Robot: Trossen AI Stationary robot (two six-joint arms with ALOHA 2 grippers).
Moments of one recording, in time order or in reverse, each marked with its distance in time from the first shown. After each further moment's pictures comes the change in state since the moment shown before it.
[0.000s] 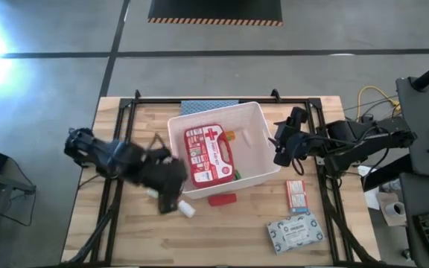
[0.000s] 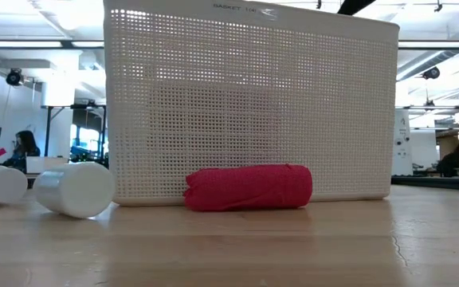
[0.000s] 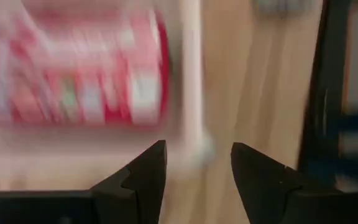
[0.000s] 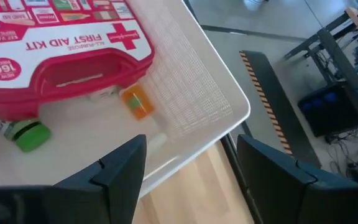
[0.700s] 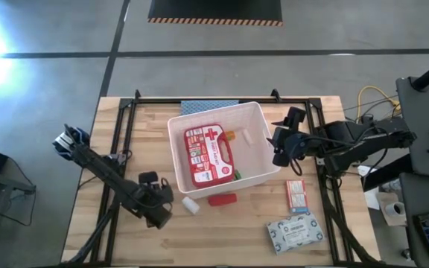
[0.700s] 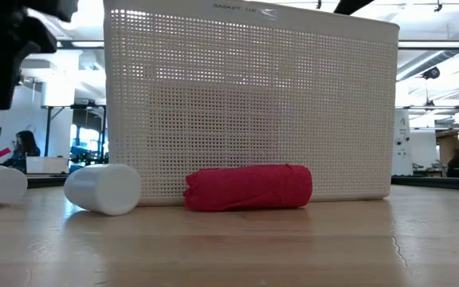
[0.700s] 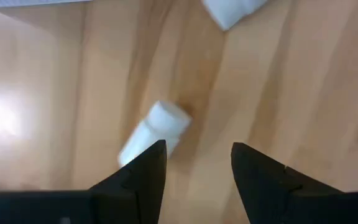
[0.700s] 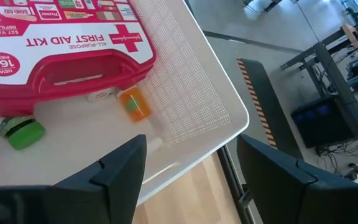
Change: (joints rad) left arm -0.231 -0.140 -0.897 0.365 0.007 -0.204; right arm -0.005 0.012 -0.003 0.035 0.003 -0.088
